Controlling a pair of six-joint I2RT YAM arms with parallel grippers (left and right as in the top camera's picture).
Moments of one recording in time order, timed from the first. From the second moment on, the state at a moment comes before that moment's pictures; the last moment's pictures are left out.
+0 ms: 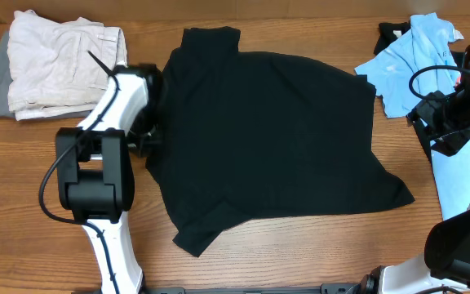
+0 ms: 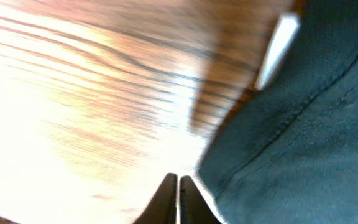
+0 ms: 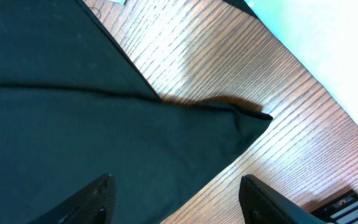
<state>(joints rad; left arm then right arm) -0.07 2.17 1.66 -1.32 -0.23 -0.28 -0.32 1.73 1.71 -1.46 -0.04 0.51</state>
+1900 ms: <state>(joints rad) -0.43 1.38 1.23 -1.42 0.24 -0.26 -0.32 1.16 1.51 -1.62 -0.12 0.46</state>
